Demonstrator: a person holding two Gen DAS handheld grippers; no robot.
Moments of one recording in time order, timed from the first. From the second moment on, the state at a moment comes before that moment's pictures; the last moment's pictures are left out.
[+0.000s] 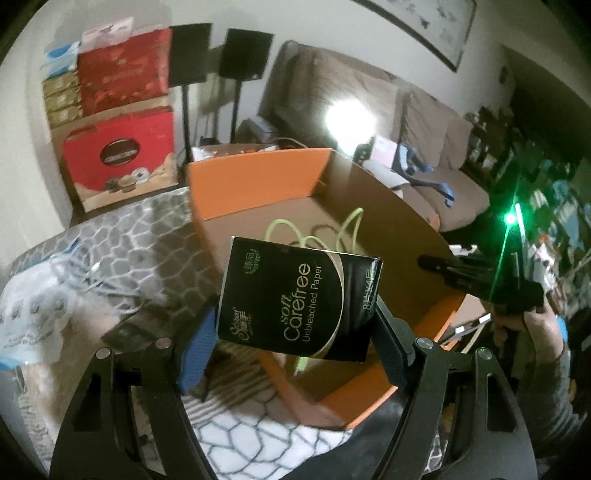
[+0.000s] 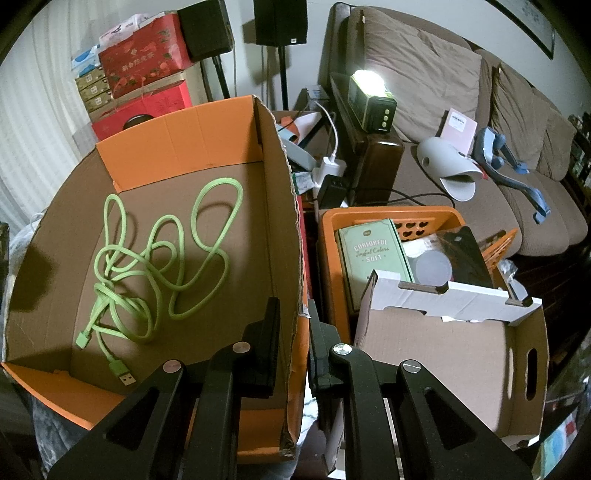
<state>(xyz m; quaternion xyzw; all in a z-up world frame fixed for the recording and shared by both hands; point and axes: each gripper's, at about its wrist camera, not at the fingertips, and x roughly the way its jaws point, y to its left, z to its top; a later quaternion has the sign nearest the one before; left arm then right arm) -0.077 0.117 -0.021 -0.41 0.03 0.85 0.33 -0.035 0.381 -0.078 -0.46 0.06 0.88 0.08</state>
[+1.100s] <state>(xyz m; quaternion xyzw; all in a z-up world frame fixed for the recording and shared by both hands) -0.097 0.094 -0.013 -0.44 -0.03 0.85 0.29 -0.034 0.381 -0.078 -0.46 0.06 0.88 0.08</state>
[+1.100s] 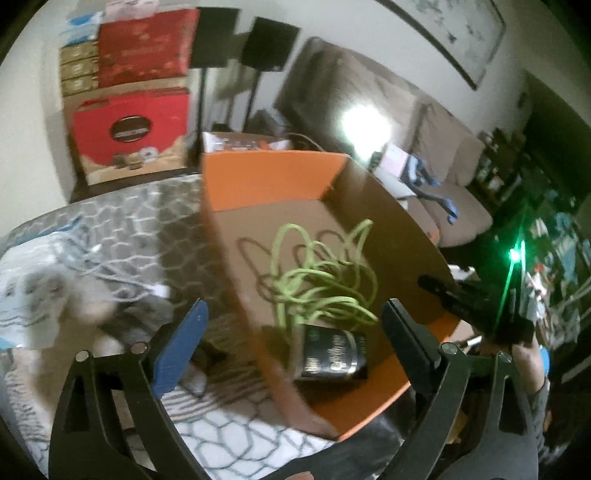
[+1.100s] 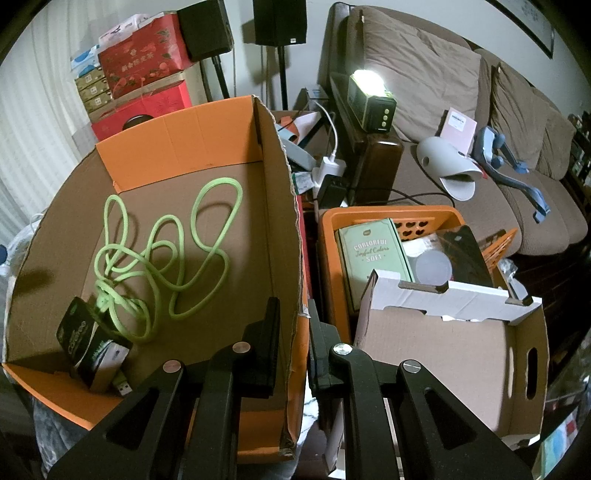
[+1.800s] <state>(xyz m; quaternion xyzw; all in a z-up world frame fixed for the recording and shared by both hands) -0.129 0.004 -0.067 -0.51 -0.09 0.84 0.17 -0.034 0.381 -0.078 -0.46 0.06 0.88 0.08</state>
